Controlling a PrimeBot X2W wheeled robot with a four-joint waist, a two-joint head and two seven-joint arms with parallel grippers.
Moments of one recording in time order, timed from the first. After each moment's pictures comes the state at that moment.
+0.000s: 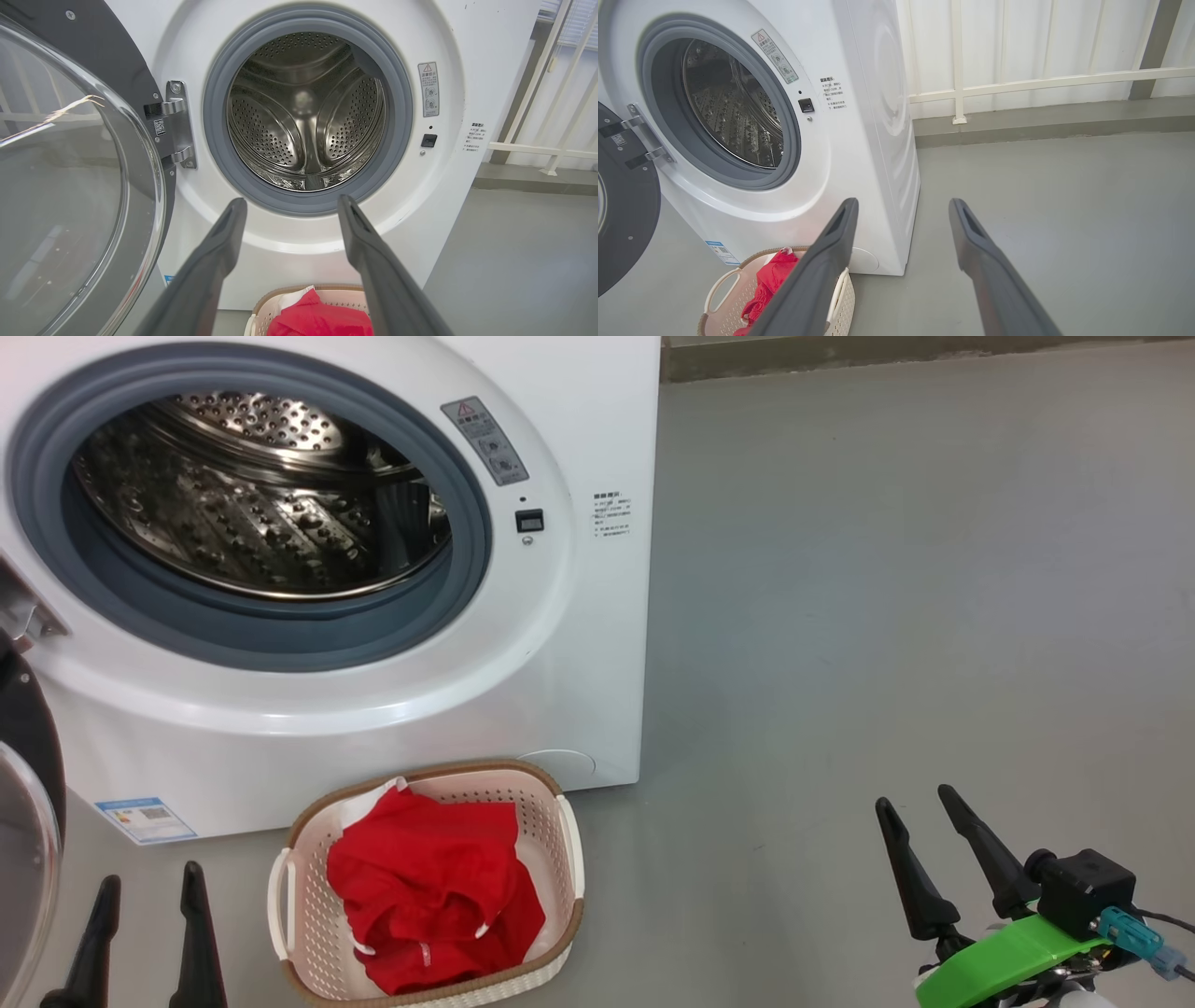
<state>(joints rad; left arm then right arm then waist) 0.08 0.06 0.16 0.06 -0.22 -0.13 -0.25 -0.08 -0.20 0.11 0.23 0.36 0.13 -0.26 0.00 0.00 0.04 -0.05</state>
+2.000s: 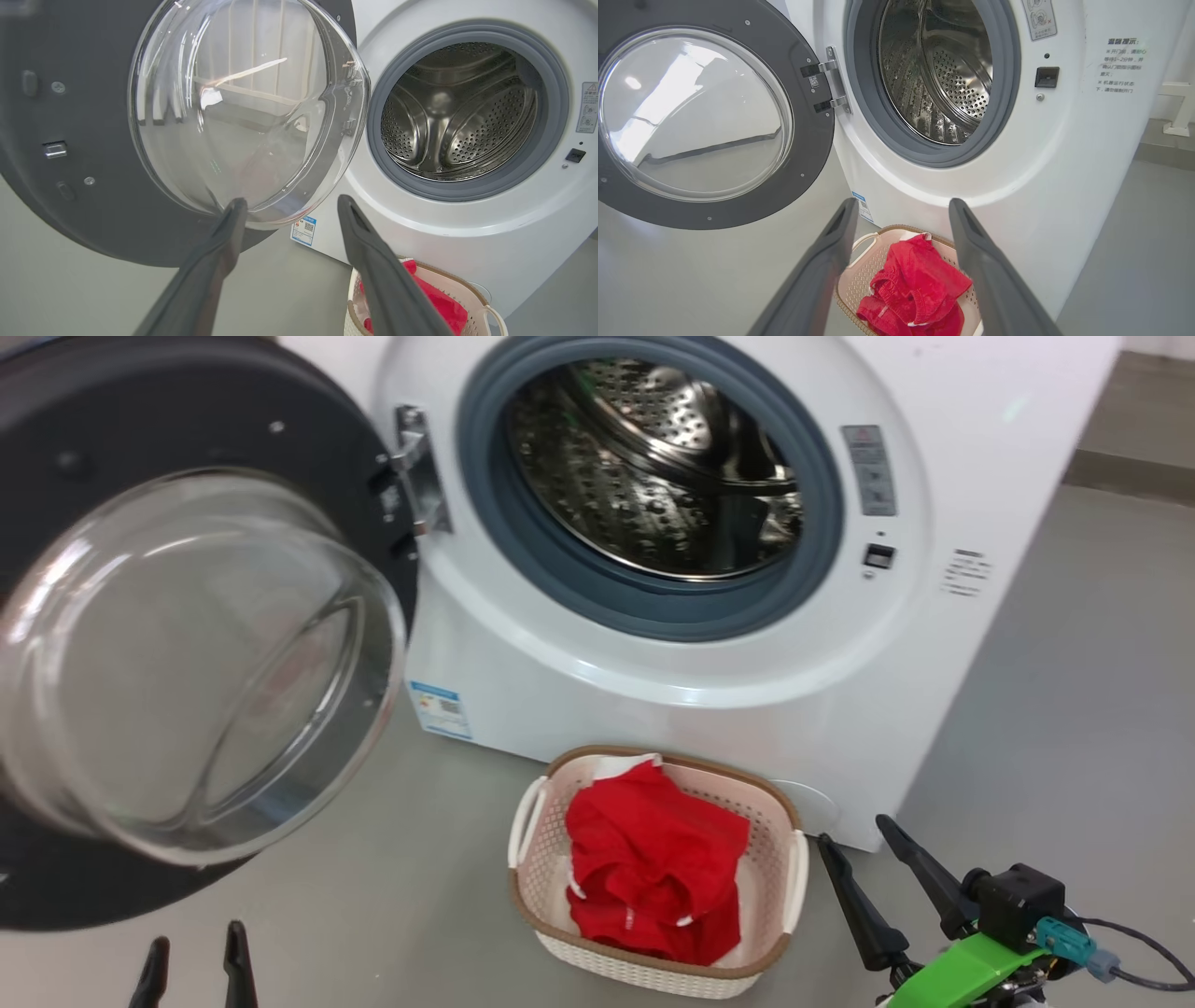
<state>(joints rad) 0.16 0.04 0.11 0.08 -0.28 -0.10 -0.25 -0.10 -0.22 0.25 0.28 0.39 0.13 -0.26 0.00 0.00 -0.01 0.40</state>
